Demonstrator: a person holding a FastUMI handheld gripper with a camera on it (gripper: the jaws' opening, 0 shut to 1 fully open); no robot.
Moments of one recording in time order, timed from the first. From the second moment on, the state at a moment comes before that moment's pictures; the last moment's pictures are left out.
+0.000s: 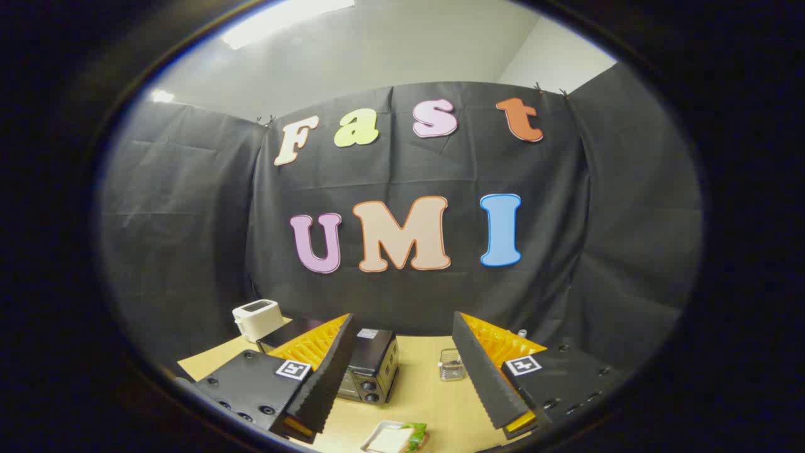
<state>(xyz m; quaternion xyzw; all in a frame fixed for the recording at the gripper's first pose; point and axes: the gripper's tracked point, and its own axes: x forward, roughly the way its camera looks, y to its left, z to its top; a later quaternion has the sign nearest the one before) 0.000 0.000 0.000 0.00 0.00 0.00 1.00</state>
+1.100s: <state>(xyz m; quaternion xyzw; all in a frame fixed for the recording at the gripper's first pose) 0.013 0.052 -0.013 0.00 0.00 0.02 1.00</state>
